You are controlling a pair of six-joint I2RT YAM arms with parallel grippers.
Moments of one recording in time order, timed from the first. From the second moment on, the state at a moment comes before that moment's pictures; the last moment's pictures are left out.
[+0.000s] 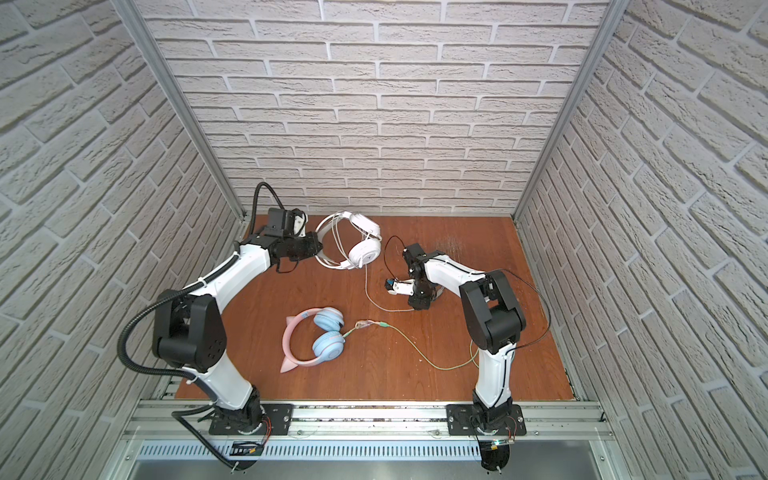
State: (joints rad) left arm -0.22 1.70 1.35 -0.45 0.27 -0.47; right arm 0.36 1.94 1.31 -0.88 0.00 -0.89
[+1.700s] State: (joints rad) left arm -0.26 1.86 1.50 -0.61 -0.07 -0.51; right arm 0.51 1.46 1.27 -0.96 -0.22 -0.98
